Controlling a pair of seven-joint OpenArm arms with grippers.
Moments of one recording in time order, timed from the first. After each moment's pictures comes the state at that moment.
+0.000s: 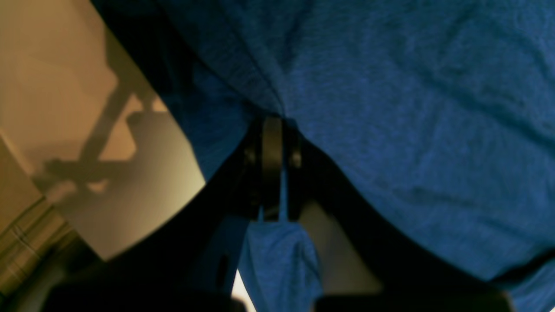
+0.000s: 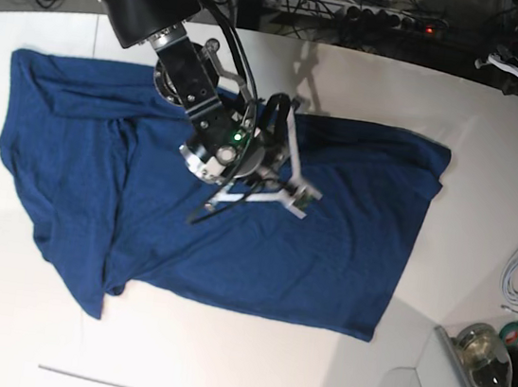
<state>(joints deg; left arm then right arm) 29.3 -12.2 -41.6 74.6 -15.6 -25.7 18.9 6.9 -5.8 -30.2 76.0 -9.5 23.7 -55.8</state>
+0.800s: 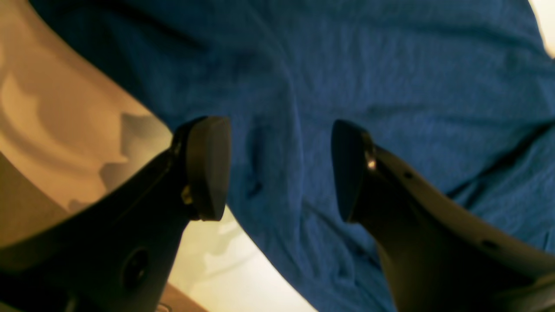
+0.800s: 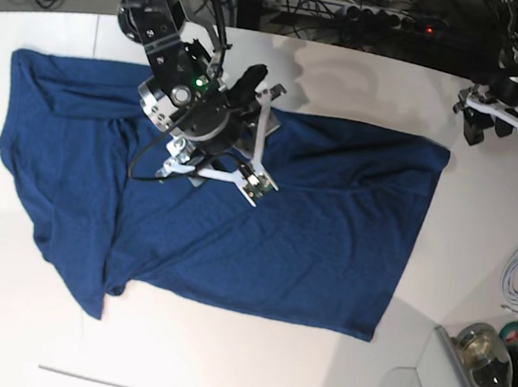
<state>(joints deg) 20.7 -6.3 -41.4 78.3 -16.4 -25.6 19.1 -5.6 -0.2 -27.9 96.5 -9.9 15.8 -56.2</state>
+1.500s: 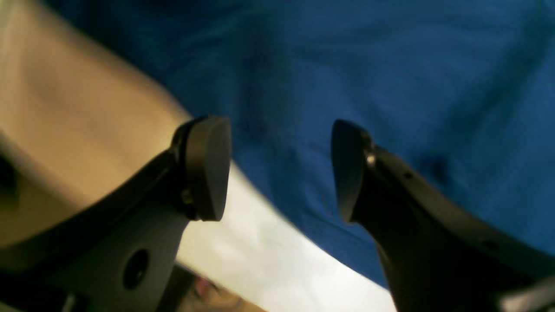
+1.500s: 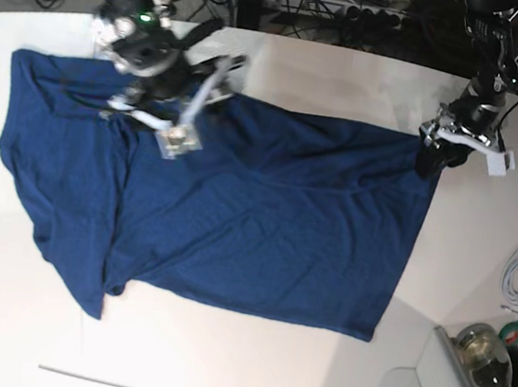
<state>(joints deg) 11.4 -10.3 -32.0 60.4 -32.6 -32.9 17.0 -23.6 -2.3 -8.0 105.0 -6.8 15.8 -36.8</state>
